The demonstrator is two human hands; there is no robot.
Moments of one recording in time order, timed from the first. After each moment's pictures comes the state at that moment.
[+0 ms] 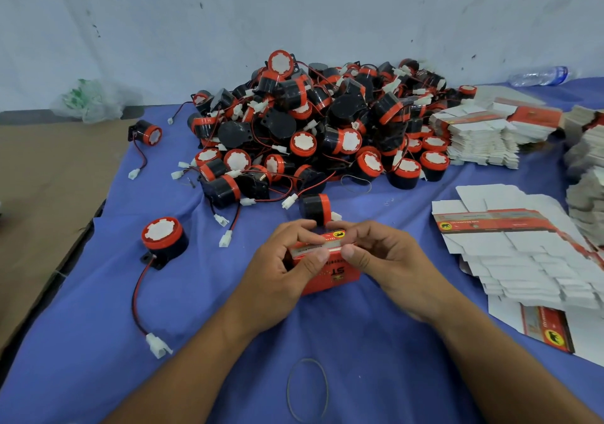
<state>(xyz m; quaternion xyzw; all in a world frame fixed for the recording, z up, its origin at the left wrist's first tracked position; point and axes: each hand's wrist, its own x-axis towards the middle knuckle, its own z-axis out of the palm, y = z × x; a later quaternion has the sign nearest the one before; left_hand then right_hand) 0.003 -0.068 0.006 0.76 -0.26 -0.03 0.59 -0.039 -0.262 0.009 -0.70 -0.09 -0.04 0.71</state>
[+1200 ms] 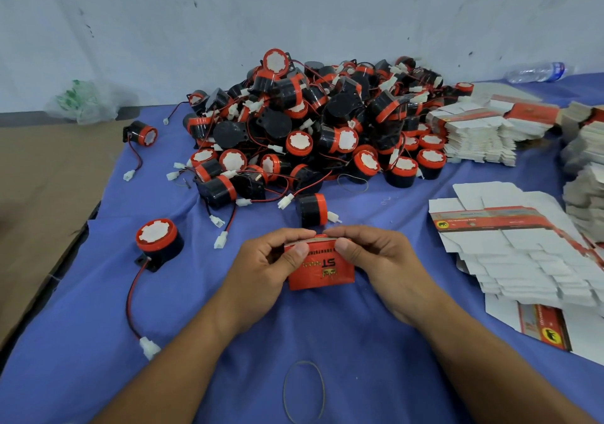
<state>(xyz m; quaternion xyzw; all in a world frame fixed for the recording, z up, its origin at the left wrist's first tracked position) 0.012 -0.060 0.005 0.72 -0.22 -0.08 0.65 -0.034 -0.252 0.003 -0.69 -0.02 -0.06 0.72</state>
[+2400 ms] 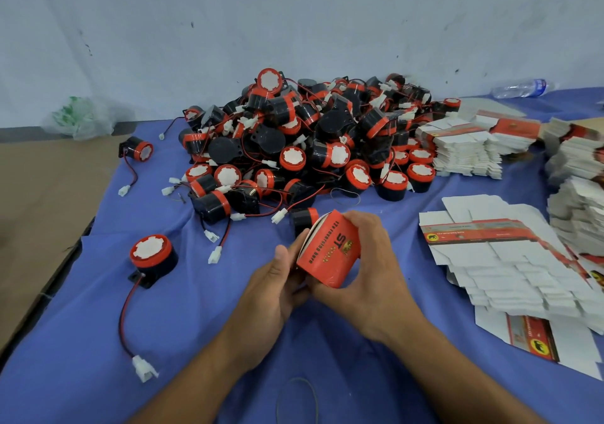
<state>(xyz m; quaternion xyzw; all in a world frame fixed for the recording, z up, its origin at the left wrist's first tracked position) -0.007 -0.077 0.002 0.59 -0.22 -0.21 0.75 -0.041 -0.238 0.011 -0.86 -0.05 -0.26 0.44</state>
